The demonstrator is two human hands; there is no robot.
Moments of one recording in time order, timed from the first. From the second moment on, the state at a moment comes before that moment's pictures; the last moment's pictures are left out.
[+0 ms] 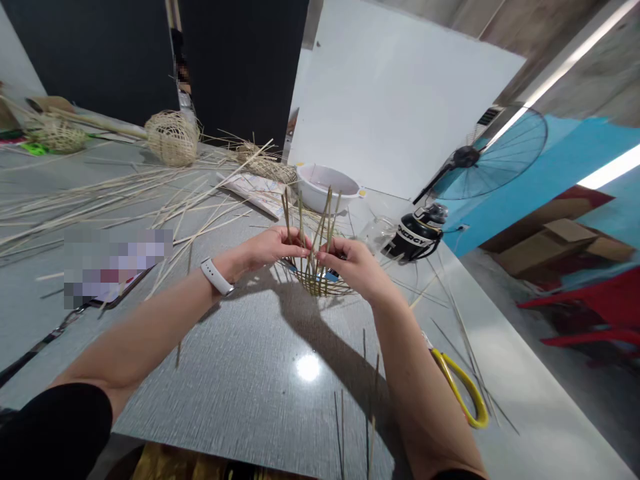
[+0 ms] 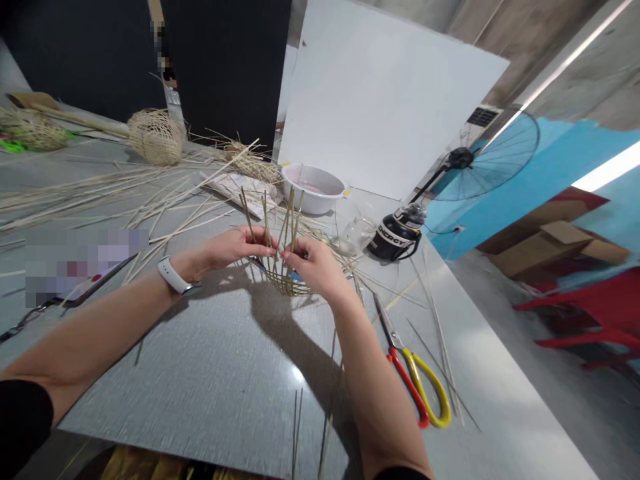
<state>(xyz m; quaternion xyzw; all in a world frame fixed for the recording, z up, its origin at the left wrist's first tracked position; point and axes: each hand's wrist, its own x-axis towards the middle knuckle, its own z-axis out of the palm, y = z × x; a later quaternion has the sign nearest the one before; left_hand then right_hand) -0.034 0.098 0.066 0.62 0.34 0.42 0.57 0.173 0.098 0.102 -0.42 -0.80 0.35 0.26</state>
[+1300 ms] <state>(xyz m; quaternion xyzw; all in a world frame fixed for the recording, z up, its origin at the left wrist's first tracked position) -0.027 0.099 0.056 0.64 0.33 0.43 0.54 0.172 0.096 0.105 -0.46 -0.80 0.31 0.22</state>
